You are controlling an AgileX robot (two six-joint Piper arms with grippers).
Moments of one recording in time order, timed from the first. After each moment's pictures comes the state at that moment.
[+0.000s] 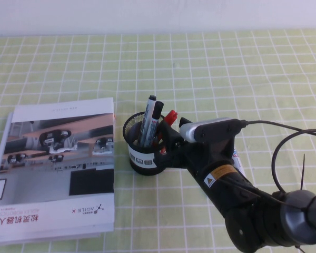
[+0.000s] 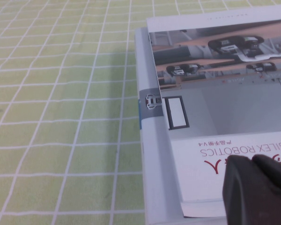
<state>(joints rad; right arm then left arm) 0.89 1.91 -0.80 0.42 -1.00 0.11 0.00 -0.02 0.03 -0.06 0.39 0.16</state>
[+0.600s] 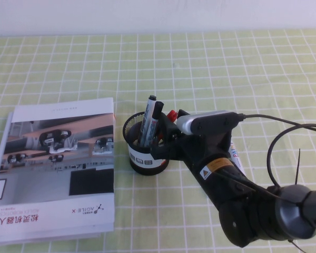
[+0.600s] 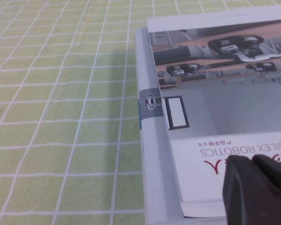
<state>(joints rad) 0.89 1.92 -0.85 0.45 -1.00 0.09 0.00 -0.02 0.03 -0.06 0.39 0.16</state>
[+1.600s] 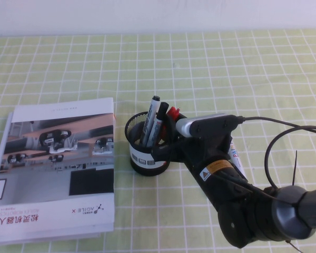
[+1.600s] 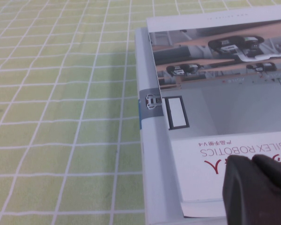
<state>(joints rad) 0.89 1.94 -0.85 0.47 -1.00 0.06 0.00 -0.02 0.03 -0.06 0.39 0.16</state>
